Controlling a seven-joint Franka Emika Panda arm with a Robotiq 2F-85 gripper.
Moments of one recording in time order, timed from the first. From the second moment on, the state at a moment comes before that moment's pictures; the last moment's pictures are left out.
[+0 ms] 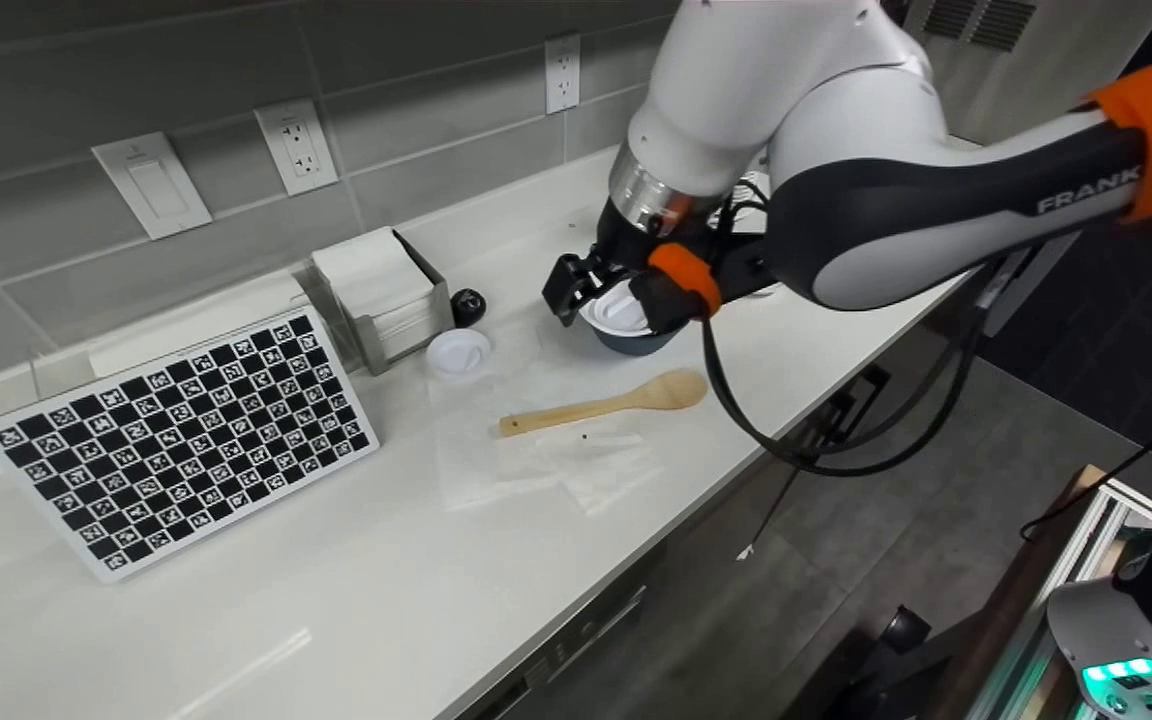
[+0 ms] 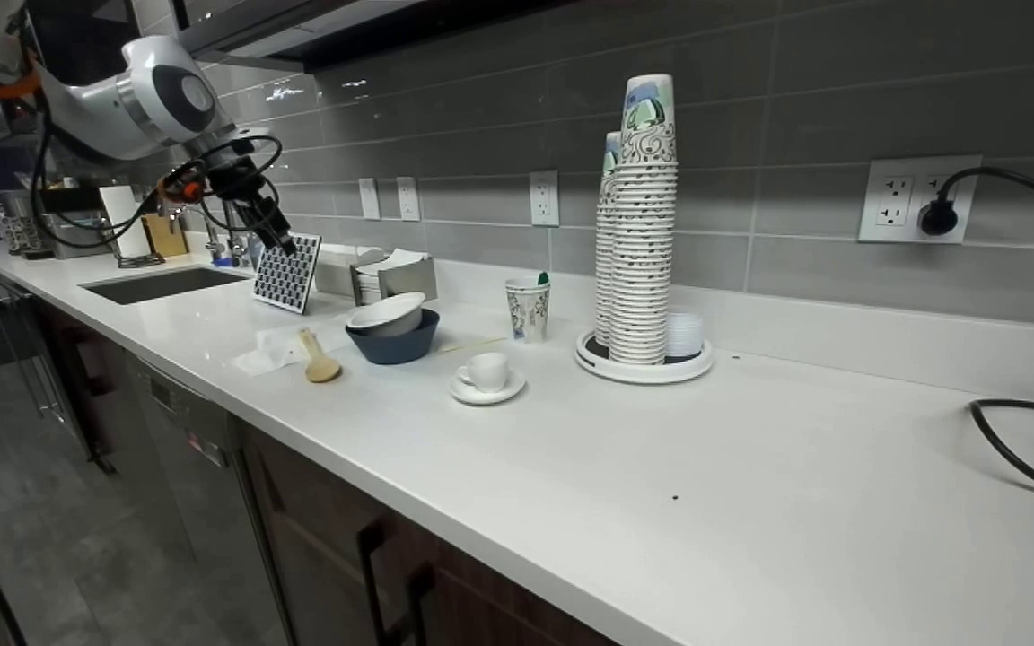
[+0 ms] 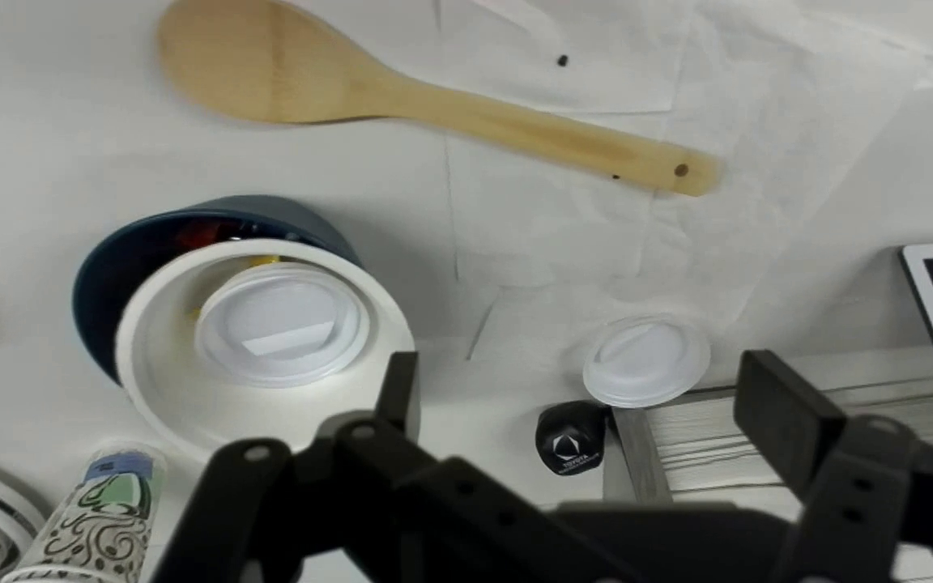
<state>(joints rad) 0.17 0.10 0.36 -2.03 -0.40 2.42 0.94</state>
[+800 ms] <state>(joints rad) 0.46 0.65 0.11 -1.42 -0.44 2.24 1.06</state>
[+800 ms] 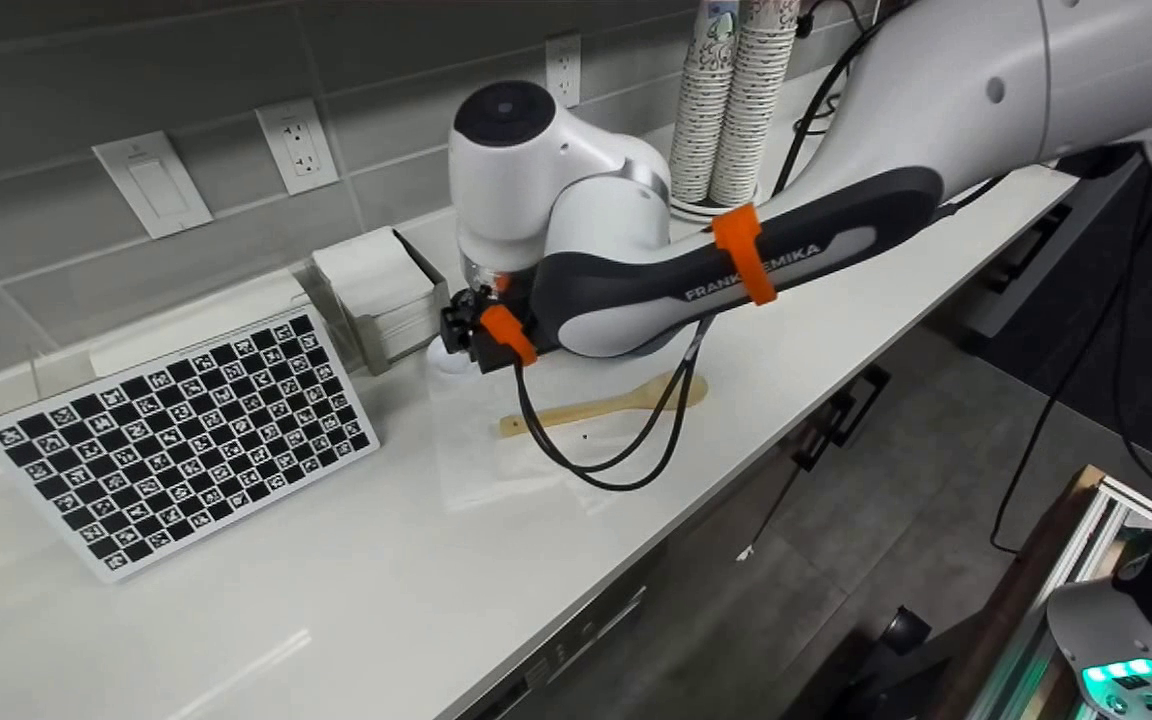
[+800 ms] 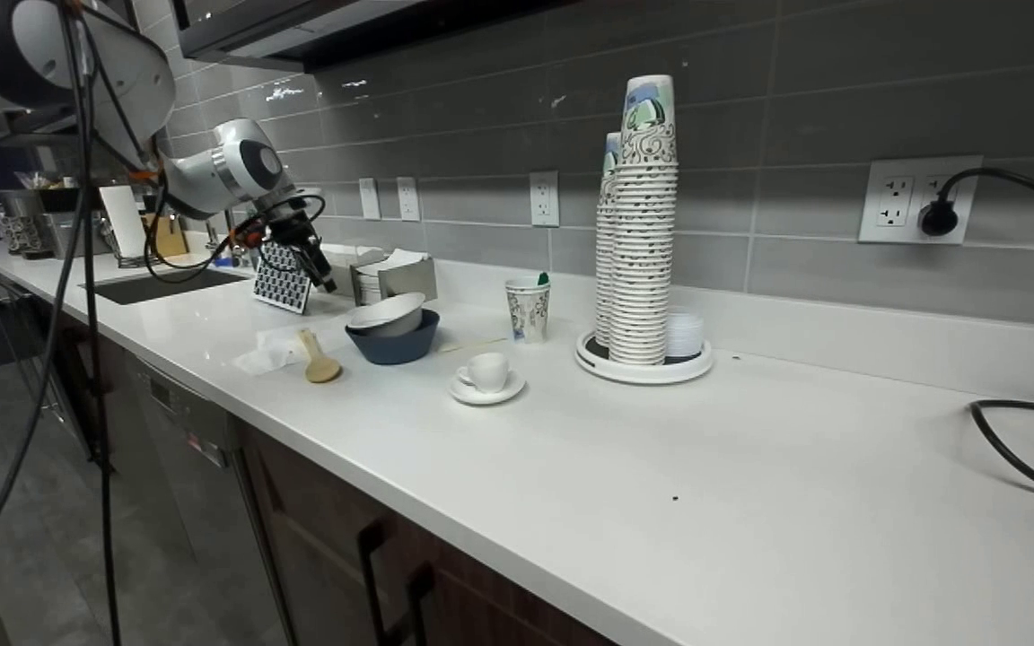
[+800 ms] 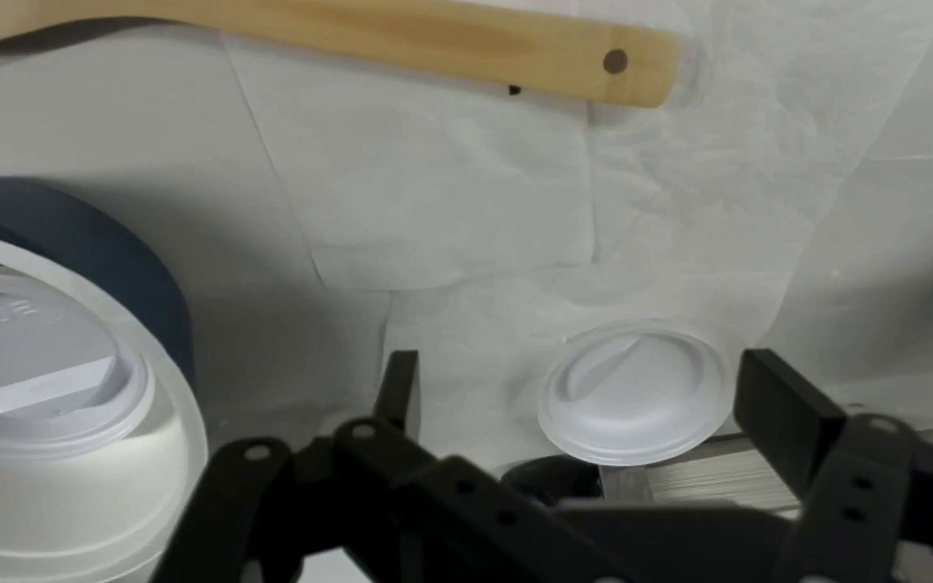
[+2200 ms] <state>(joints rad) 0.41 1.02 0.06 -0.92 -0.25 2.12 1.13</state>
